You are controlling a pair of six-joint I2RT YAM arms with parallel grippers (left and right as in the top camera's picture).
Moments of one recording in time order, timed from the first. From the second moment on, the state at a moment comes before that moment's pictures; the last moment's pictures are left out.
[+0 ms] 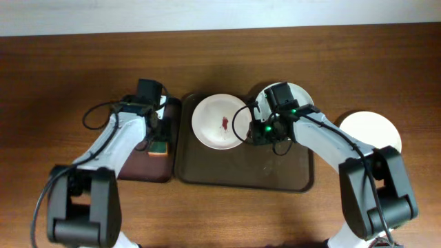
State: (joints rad) left arm -0.15 1.78 1.15 -0.69 -0.07 -0.07; right arm 0.32 1.82 1.10 -0.52 -0.31 0.21
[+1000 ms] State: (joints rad) left arm -0.16 1.75 1.04 -0.60 0.03 -0.07; right arm 0.36 1.90 1.12 -0.54 -0.30 0.44
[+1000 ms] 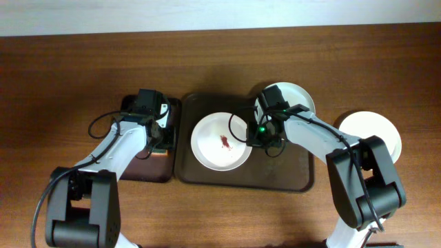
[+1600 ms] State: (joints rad) left arm -0.16 1.63 1.04 -0.68 0.02 -0.07; right arm 0.36 1.90 1.12 -0.56 -0.30 0.43
